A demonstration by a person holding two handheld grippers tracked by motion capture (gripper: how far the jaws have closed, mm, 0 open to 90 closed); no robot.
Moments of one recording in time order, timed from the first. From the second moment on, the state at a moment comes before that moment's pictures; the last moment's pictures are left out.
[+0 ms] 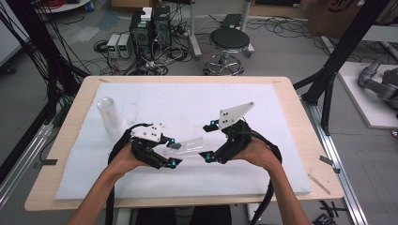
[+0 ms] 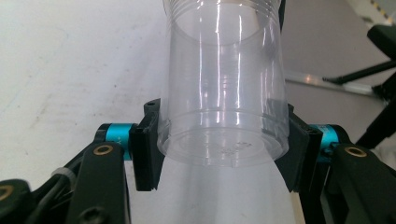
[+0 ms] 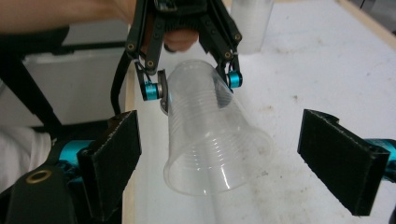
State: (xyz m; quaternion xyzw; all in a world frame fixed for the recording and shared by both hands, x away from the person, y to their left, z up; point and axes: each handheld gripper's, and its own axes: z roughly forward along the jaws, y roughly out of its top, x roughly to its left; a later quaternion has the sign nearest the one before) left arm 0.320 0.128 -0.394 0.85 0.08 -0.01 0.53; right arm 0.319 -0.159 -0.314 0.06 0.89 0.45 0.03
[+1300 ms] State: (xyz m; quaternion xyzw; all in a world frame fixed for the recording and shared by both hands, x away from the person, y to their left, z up) left arm 0.309 0.142 -0.400 0.74 0.09 0.01 0.66; right arm 0.311 -0.169 -0.363 0.10 0.80 0.59 0.01
